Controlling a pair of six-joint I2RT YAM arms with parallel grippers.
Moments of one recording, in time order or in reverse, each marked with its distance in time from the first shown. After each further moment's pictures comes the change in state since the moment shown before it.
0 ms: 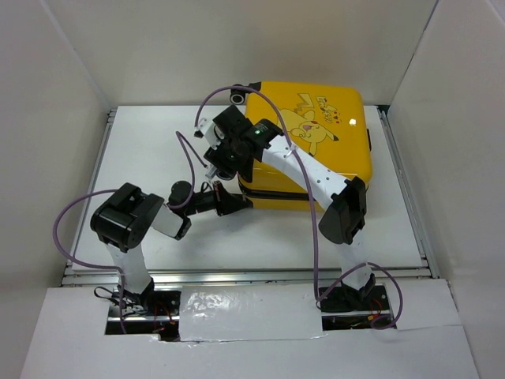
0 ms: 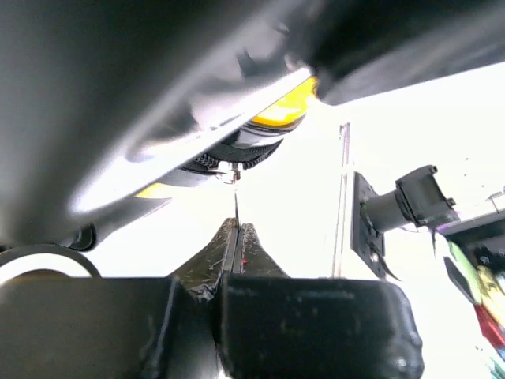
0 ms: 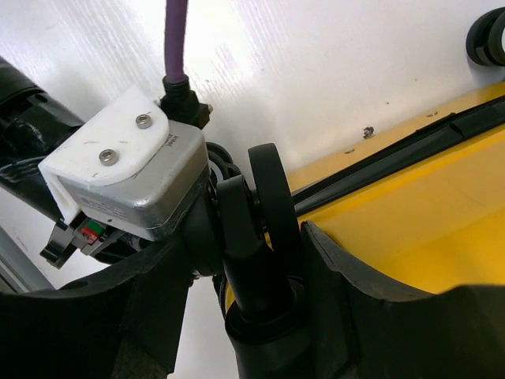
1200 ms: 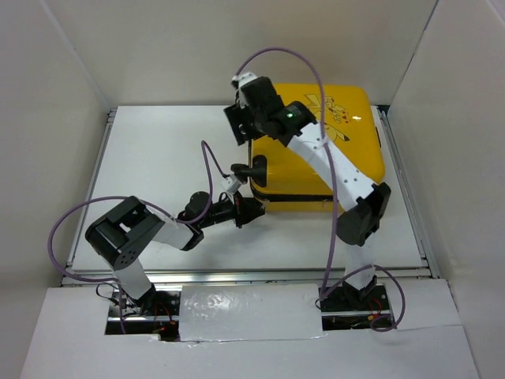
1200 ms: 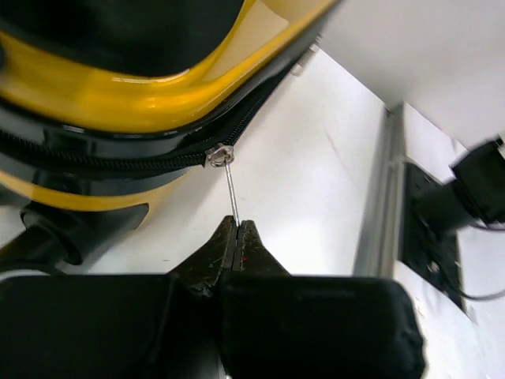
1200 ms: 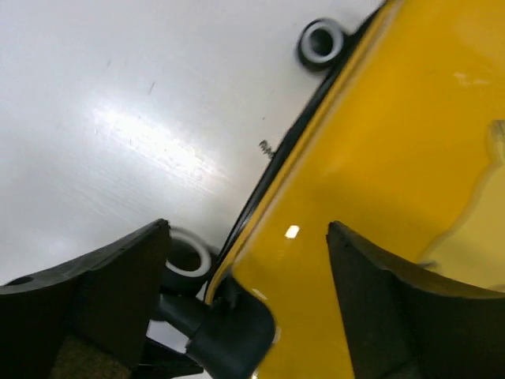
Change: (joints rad) left arm -0.259 -0.135 -0.015 -0.121 -0.353 0.280; right arm -0.080 -0.057 0.100 0.037 0.242 0.317
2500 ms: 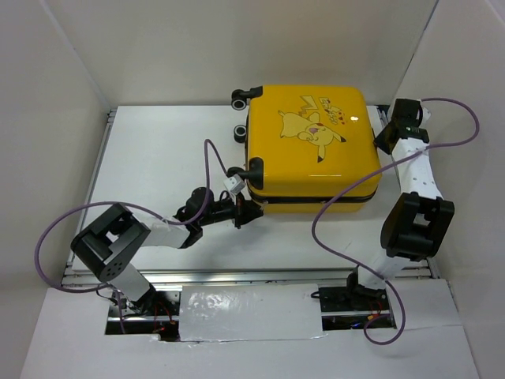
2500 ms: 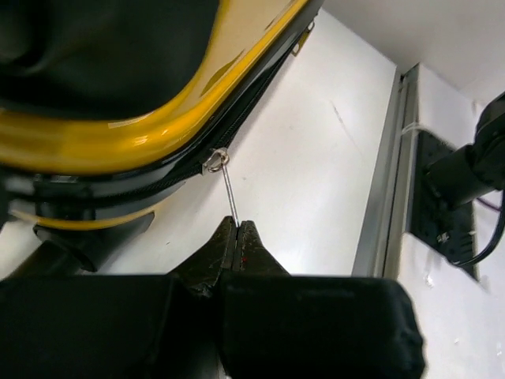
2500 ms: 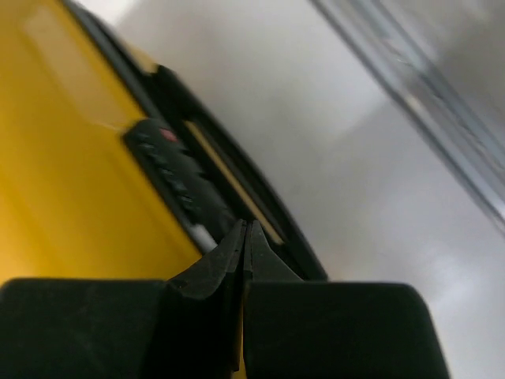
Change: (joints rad) left arm -0.019 -0.107 0.034 -0.230 0.036 0.103; right arm -0.965 -0.332 -0.744 0.313 -0.024 0.429
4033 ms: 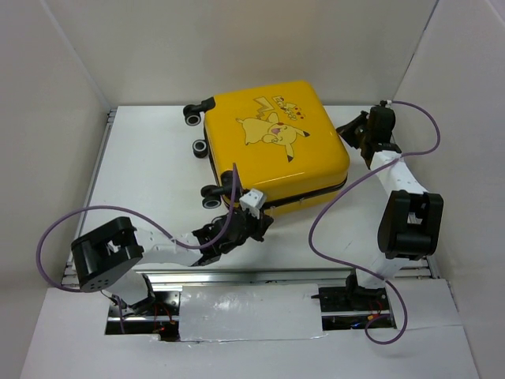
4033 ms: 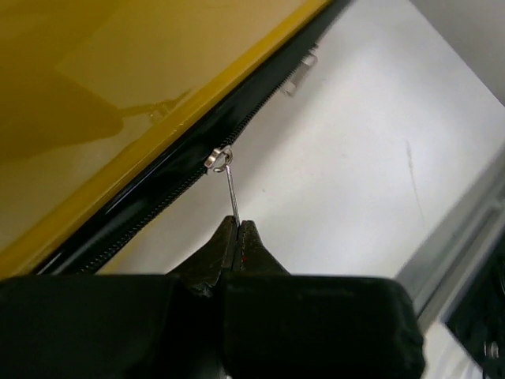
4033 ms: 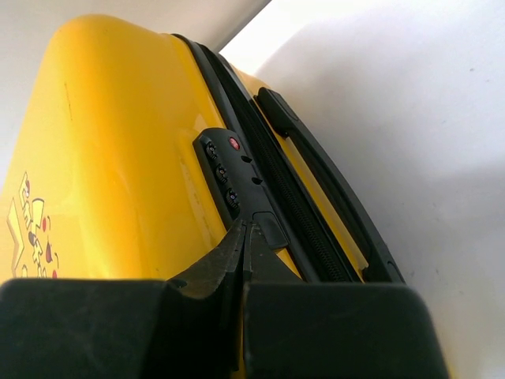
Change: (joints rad) left arm -0.377 -0.071 0.082 -0.277 -0.766 -0.043; right arm 0.142 -0.014 -0.265 0.582 -0.391 0.255
